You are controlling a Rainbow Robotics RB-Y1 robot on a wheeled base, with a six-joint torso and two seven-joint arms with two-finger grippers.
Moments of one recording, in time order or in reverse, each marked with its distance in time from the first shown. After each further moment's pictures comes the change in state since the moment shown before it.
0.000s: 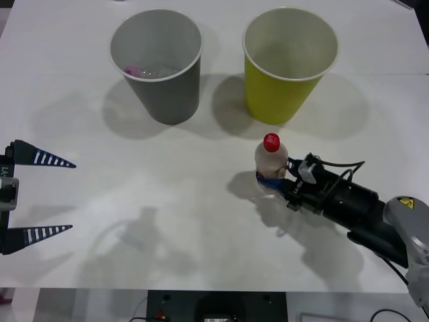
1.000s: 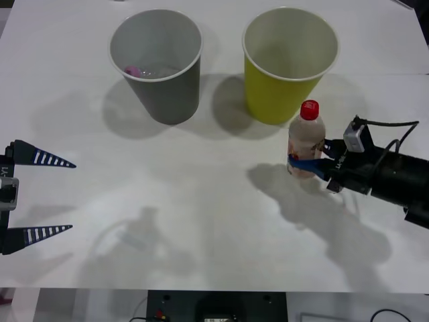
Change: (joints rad) right arm 0.004 -0.252 -0.051 -0.227 0.089 -0.042 -0.518; left arm 0.000 0.000 0.000 0.000 0.000 0.000 0.000
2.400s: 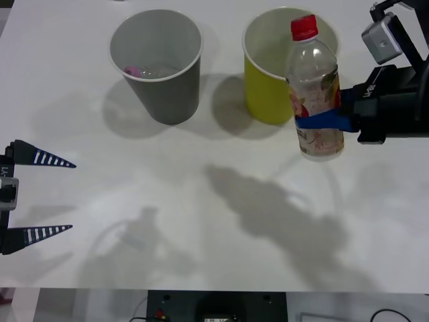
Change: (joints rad) right arm -0.209 -0.371 -0.091 -0.583 0.306 -0.258 -1.192; left arm 0.000 0.000 0.000 0.000 0.000 0.000 0.000
